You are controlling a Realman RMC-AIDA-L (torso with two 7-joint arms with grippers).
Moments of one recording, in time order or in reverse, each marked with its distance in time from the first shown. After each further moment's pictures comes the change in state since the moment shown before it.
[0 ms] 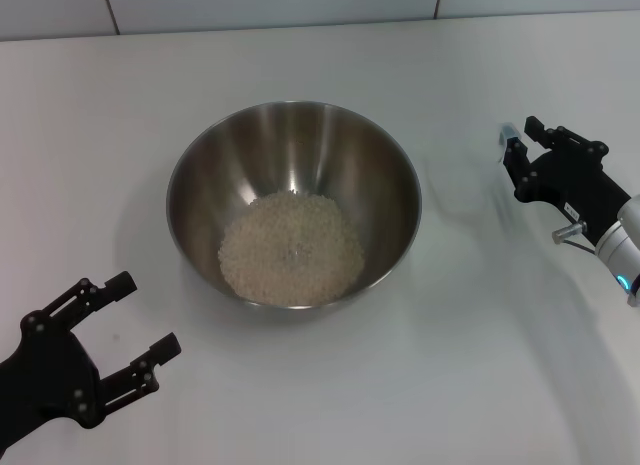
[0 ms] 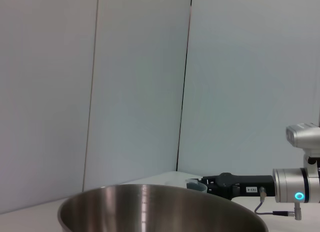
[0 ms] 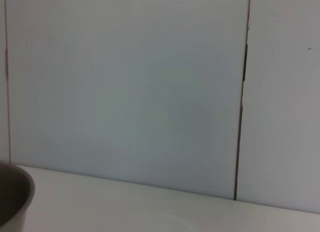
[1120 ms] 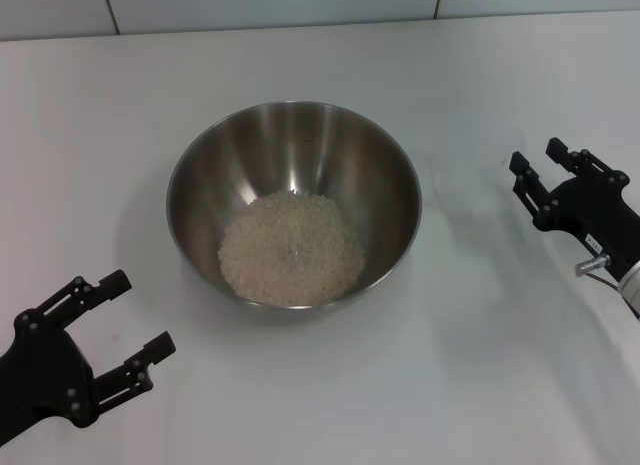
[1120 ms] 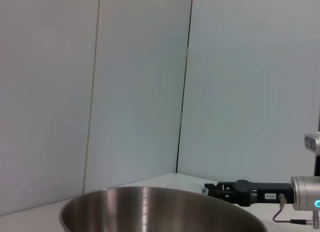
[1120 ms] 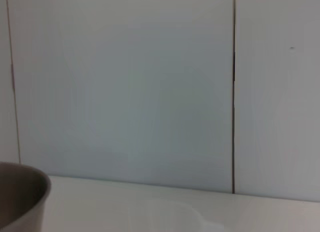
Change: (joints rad) left arm 0.001 0.006 -0.003 0.009 0.000 0.012 -0.015; right arm -0.082 -0.005 -0.039 -0.005 -0.008 -0.105 0.054
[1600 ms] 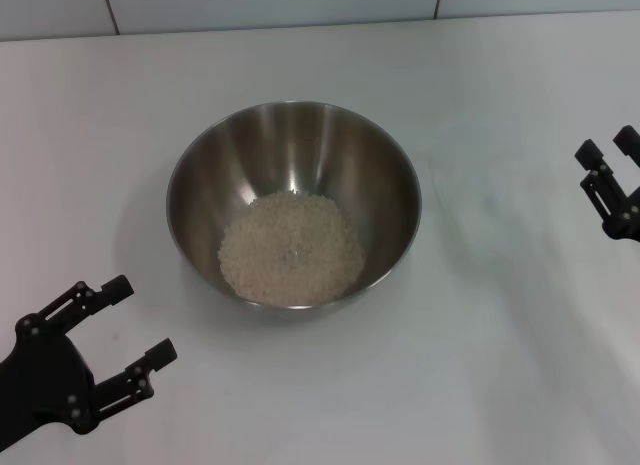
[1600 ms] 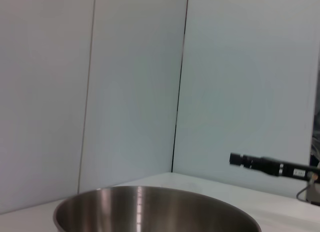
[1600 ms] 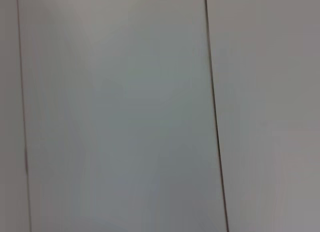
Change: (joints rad) left arm 0.003 0.002 0.007 0.000 0.002 0.007 0.001; right arm -0.075 -0.005 -0.006 -0.133 0.004 -0.387 0.129
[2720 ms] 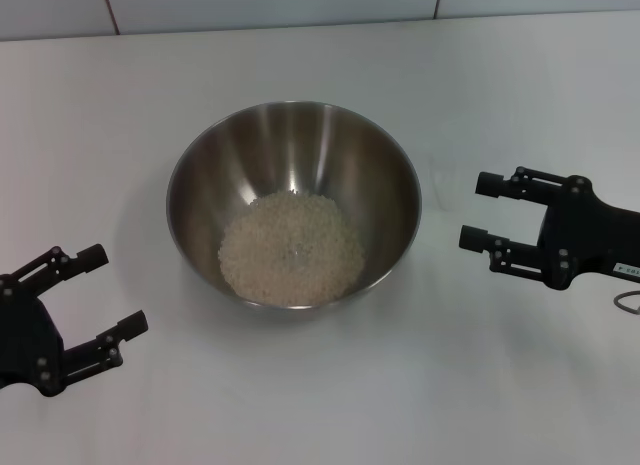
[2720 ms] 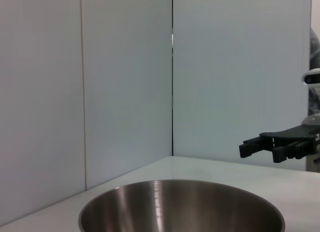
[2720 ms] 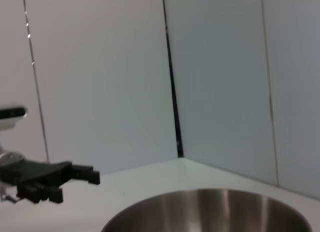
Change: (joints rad) left arm -0.051 0.046 0.000 0.097 0.026 -0.013 -0.051; right arm 0.252 -0.072 -0.657 -0.303 0.003 -0.243 0.400
